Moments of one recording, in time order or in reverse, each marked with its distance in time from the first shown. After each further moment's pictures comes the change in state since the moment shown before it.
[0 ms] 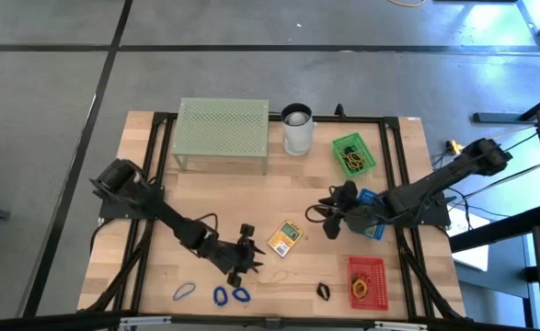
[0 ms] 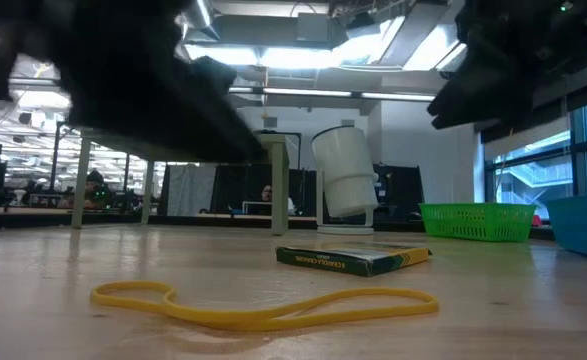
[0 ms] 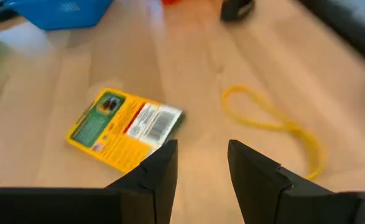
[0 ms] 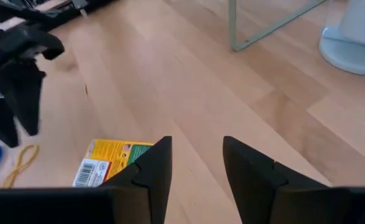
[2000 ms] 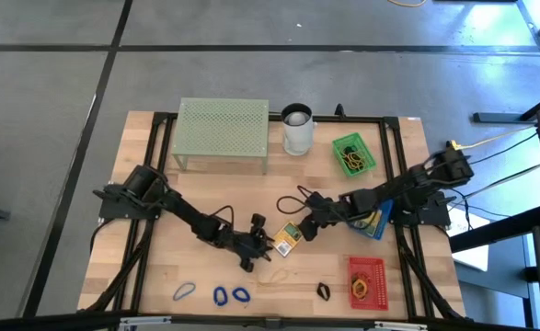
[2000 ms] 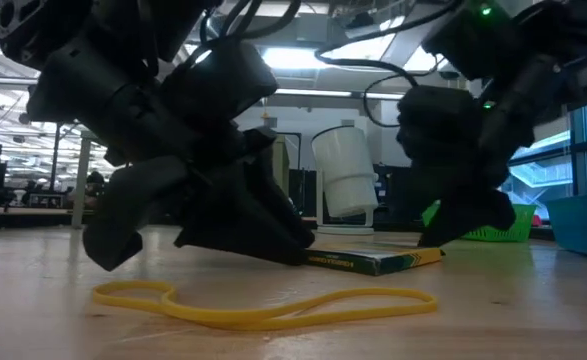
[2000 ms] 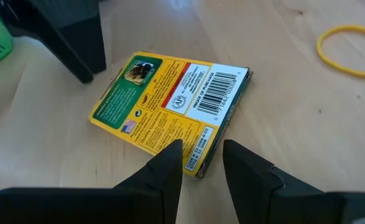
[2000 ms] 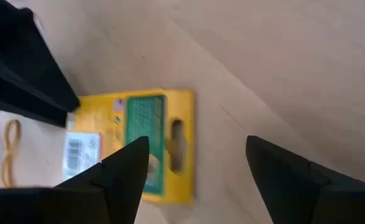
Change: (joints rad) left arm 0.145 0.192 0.002 0.167 0.029 0.195; right arm -0.209 0.446 0.012 0.304 -0.521 0.239
